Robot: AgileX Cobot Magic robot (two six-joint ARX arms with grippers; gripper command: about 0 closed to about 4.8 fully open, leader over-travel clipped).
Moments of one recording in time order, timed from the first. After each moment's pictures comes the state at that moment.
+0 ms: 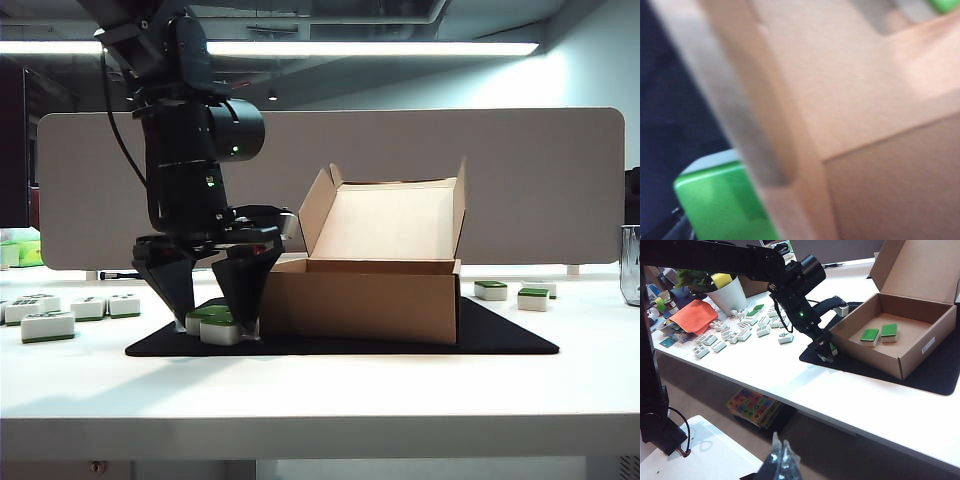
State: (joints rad) left arm -0.47 2.00 1.52 -0.83 0.03 0.19; right arm 0.05 0.01 0.94 -1.19 -0.68 0.19
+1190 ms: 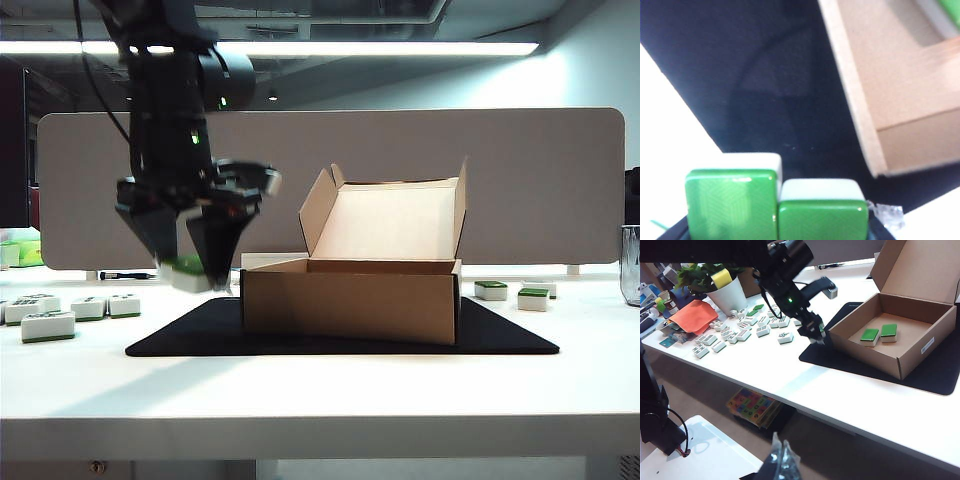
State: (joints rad) left arm -0.47 1.88 1.52 -0.86 -0.11 0.19; right arm 0.05 0.01 0.94 -1.19 -0.68 0.19
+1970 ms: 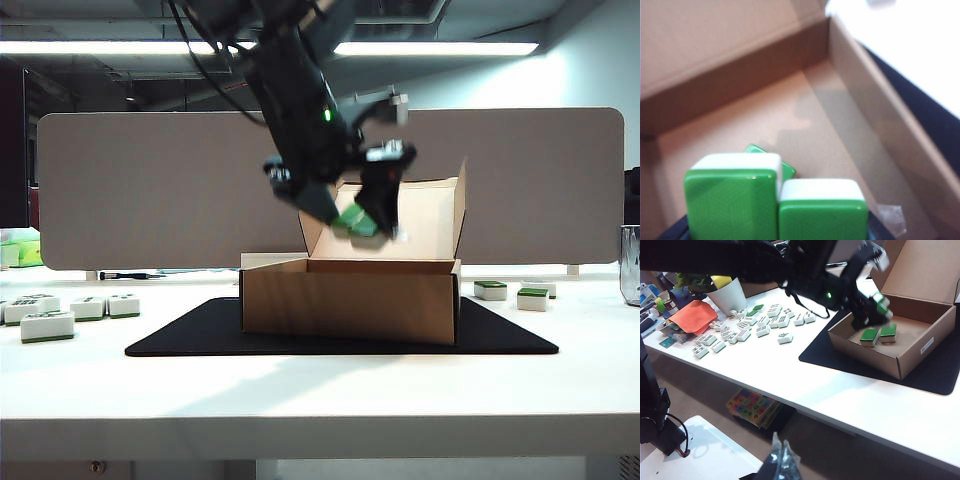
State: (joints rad) left arm -0.69 1.95 1.52 -0.31 -0.03 0.13; right arm 0.05 0.01 0.94 -1.19 -0.68 0.19
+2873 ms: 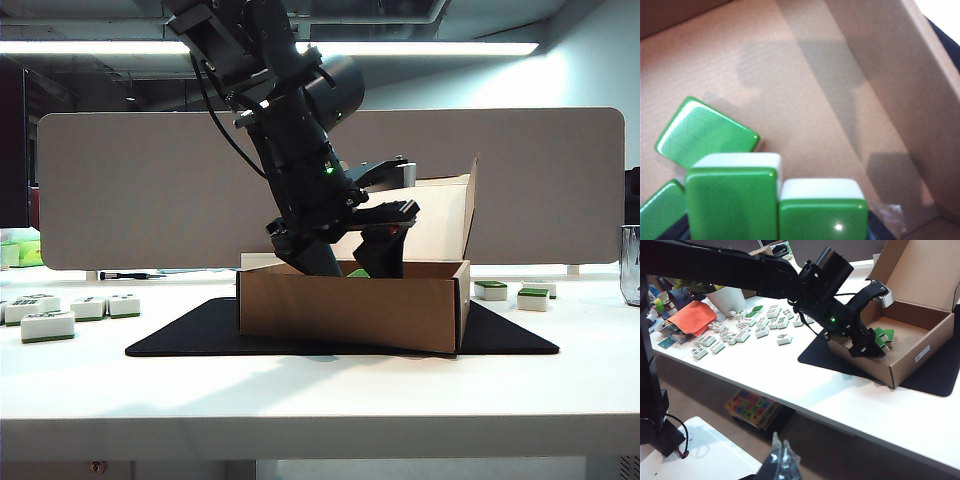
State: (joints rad) left arm -0.69 2.03 1.52 -0.43 0.09 0.11; right arm 0.05 0.01 0.94 -1.19 -0.67 0.19
